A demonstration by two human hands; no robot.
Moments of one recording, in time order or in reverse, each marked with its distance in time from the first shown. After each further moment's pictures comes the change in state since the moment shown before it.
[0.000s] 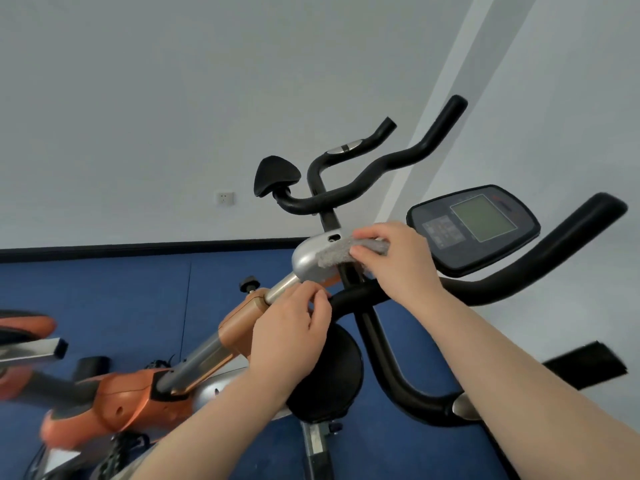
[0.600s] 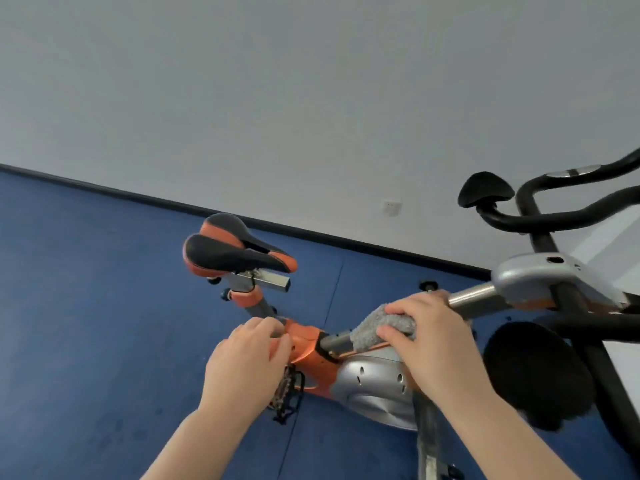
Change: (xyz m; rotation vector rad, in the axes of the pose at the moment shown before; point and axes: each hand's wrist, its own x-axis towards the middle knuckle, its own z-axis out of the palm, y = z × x) left_hand -0.170 -0.129 -0.204 0.446 0.215 -0.519; right_hand -0.130 -0.151 0.114 0.032 -0.300 -0.334
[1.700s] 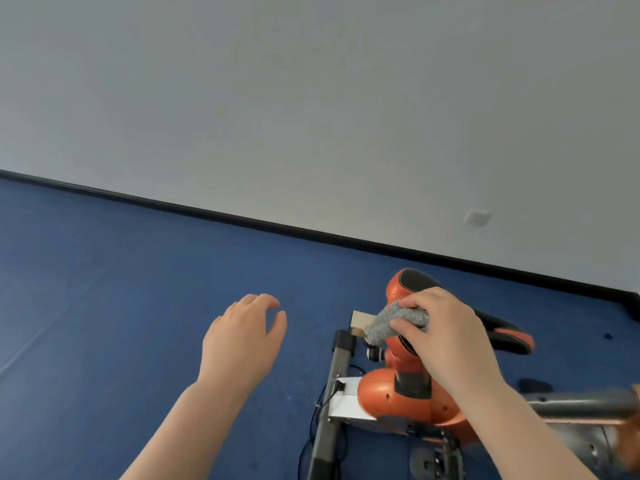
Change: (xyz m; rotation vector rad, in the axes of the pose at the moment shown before) left_hand 0.268 -0.352 -0.180 0.059 0.019 -0.009; right_hand 0.206 -0.305 0.260 -0.016 0.007 0.094
